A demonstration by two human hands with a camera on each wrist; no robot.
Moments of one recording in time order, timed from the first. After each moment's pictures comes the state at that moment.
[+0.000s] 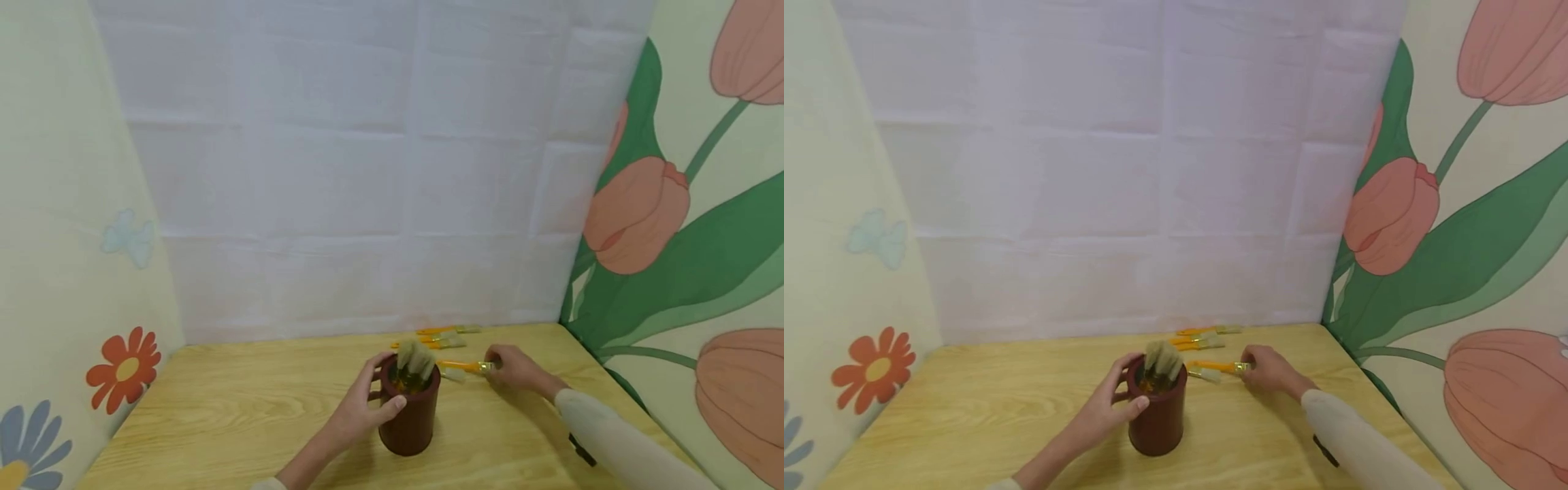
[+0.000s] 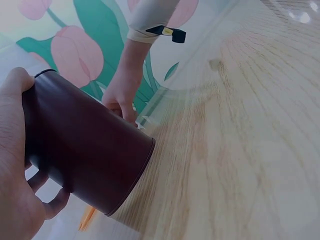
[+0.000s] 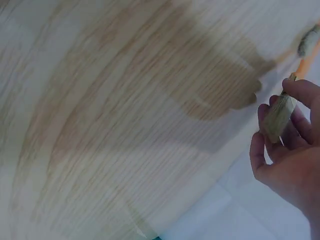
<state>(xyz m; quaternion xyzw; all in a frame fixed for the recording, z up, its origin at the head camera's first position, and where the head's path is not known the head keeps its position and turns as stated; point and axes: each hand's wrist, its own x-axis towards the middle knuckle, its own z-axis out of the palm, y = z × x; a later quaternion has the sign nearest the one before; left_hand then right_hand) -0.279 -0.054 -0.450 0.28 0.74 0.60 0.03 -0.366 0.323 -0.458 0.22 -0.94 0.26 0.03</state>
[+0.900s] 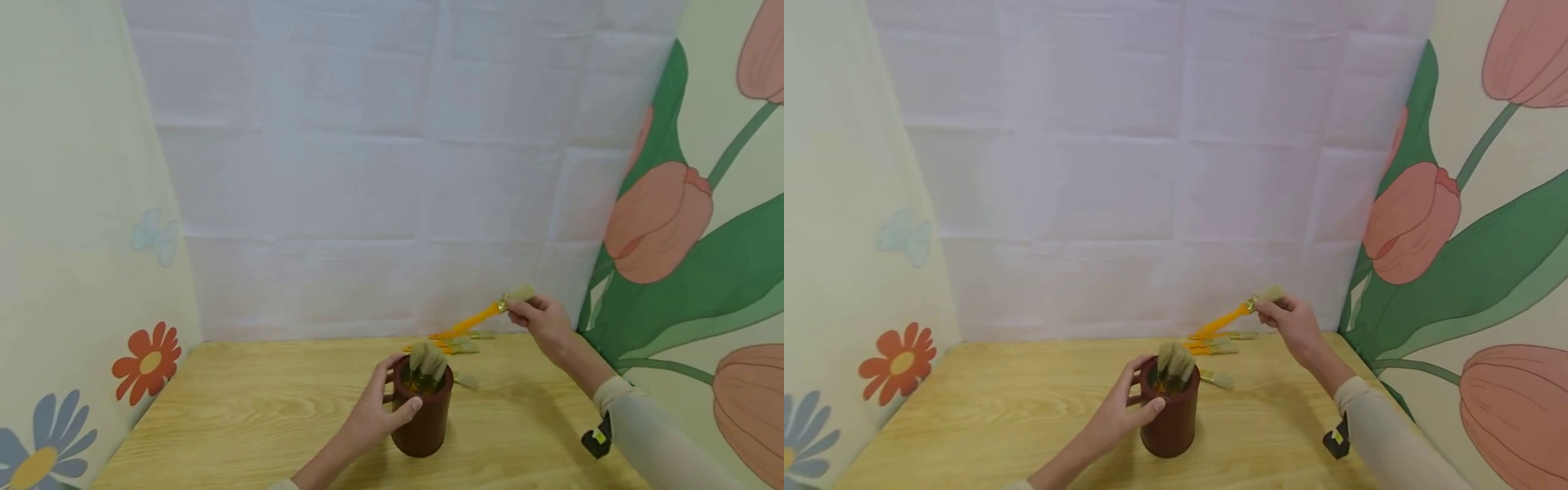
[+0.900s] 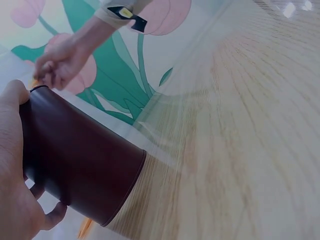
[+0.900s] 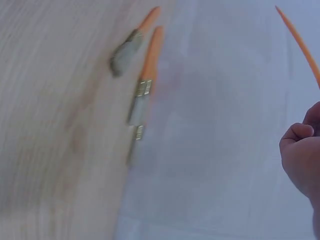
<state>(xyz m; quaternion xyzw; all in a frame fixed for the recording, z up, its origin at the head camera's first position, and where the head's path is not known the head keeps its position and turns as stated) -0.266 -0.041 -0.447 0.26 0.75 0.60 -0.01 -0.342 0.306 -0.345 0.15 -0.69 0.70 0.09</state>
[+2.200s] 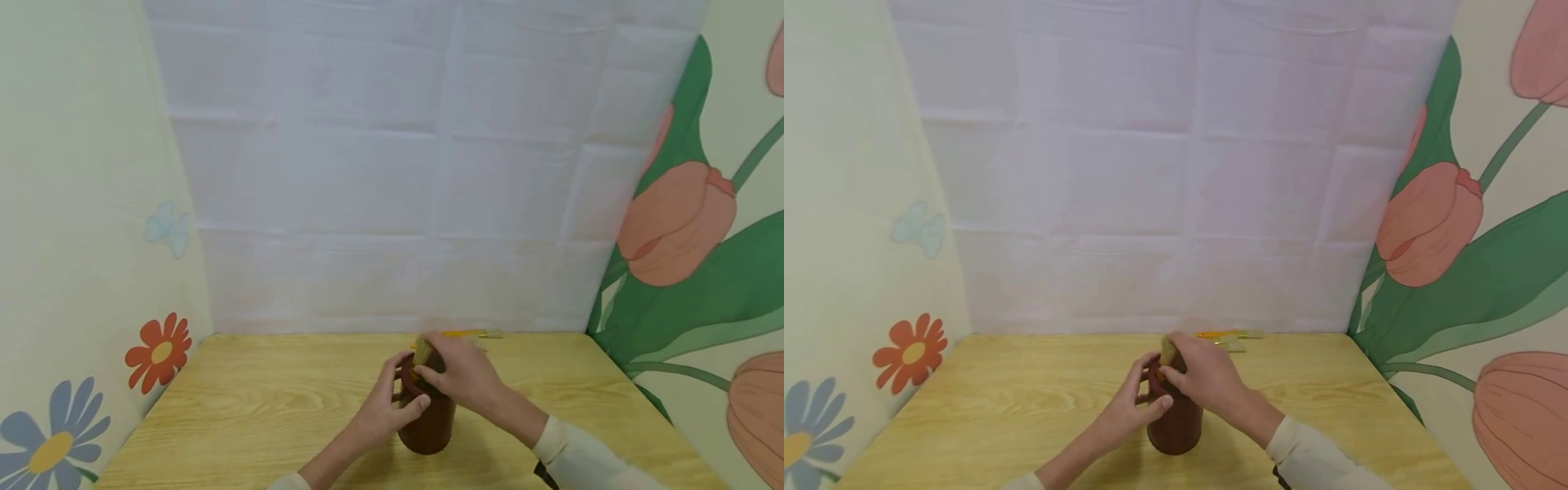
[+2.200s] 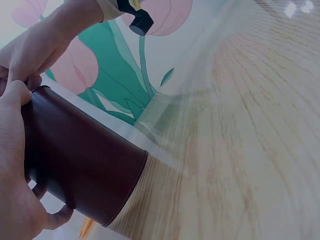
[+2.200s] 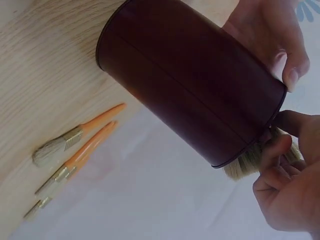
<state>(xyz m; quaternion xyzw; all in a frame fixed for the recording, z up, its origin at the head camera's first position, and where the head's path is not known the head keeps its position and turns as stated) -0.262 -0.038 -0.444 0.27 0.75 0.60 0.01 -0.266 0.158 -0.347 0.31 -0.91 0.22 0.18</state>
